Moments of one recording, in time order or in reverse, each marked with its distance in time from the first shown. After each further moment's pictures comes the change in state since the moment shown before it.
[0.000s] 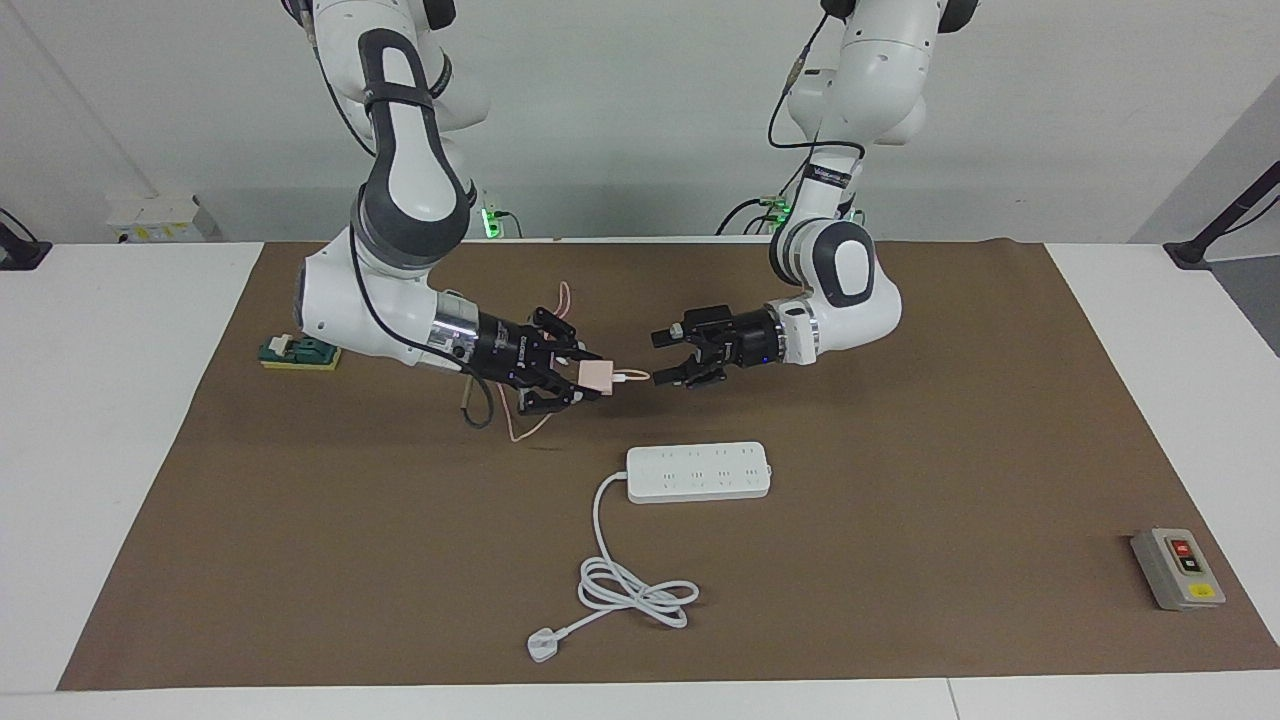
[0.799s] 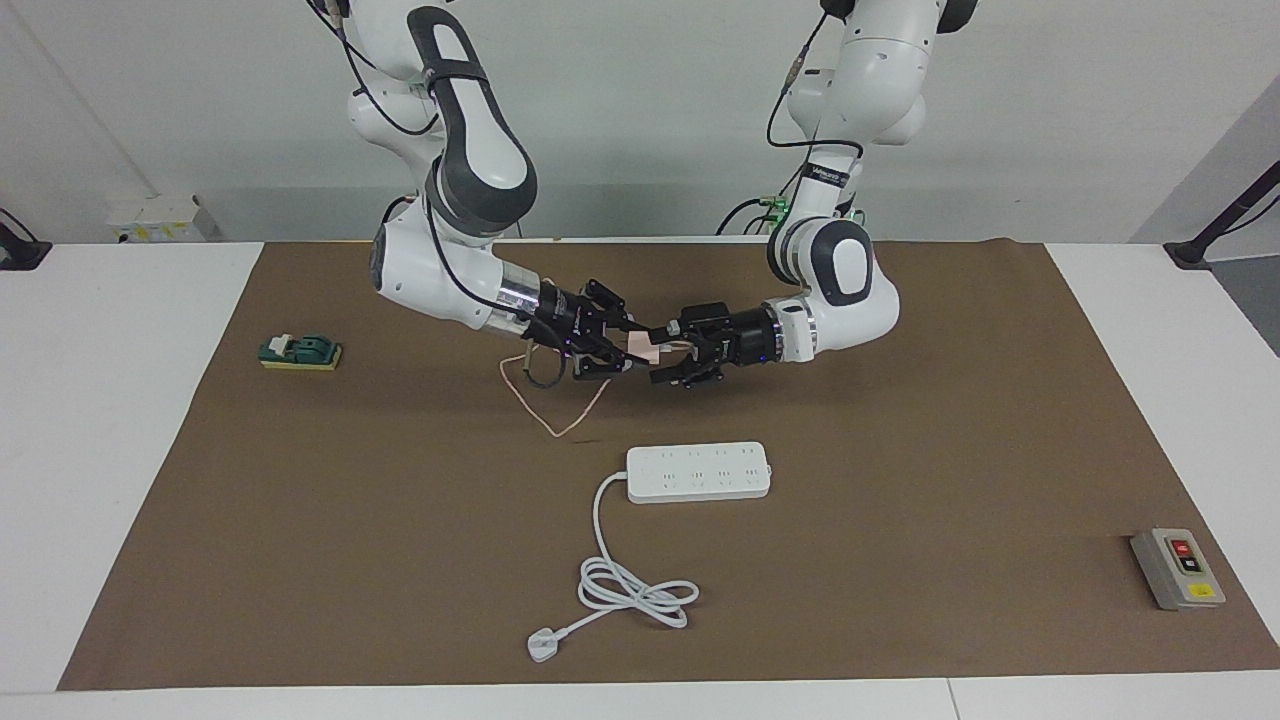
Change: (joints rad) left arm -0.002 0.000 -0.003 0.010 -0.008 0.002 0.029; right arm 0.142 -0.081 0.000 -0.138 0.065 0.174 0.001
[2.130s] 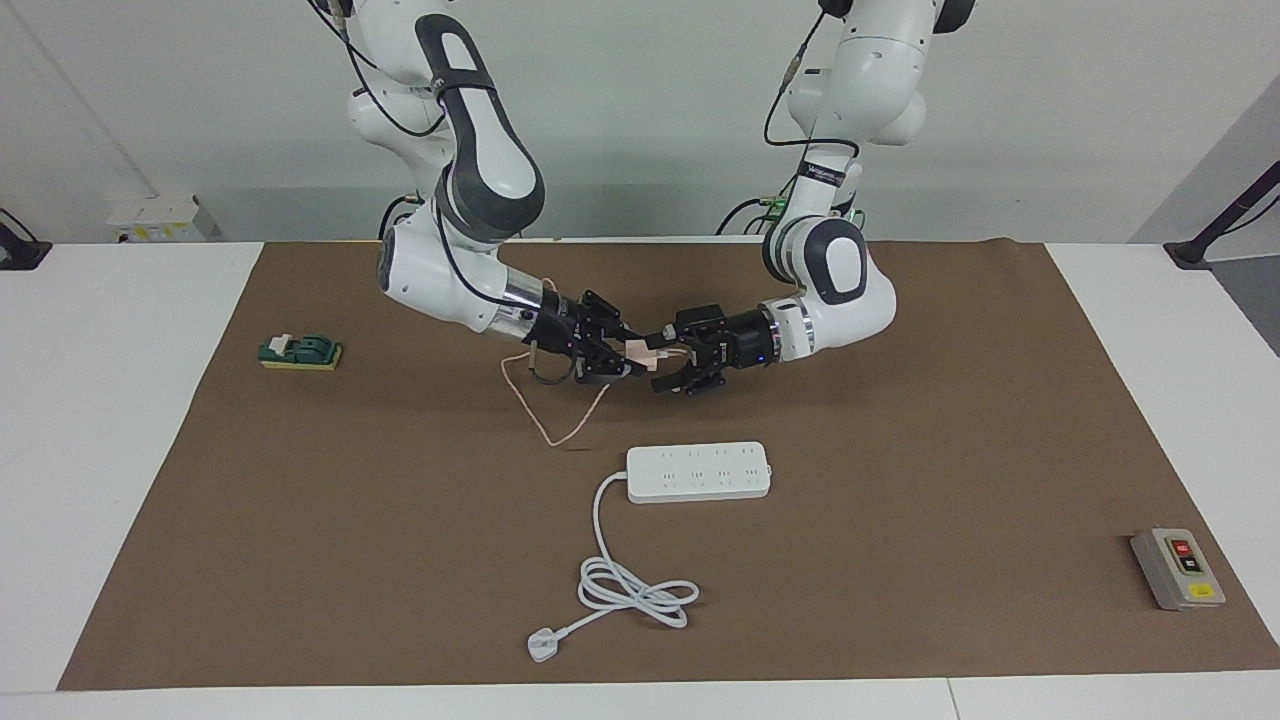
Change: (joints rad) left arm -0.017 0.001 -0.002 0.000 0.000 0.065 0.071; right arm 0.006 0.003 -0.002 -0.034 -0.037 0.033 -0.182
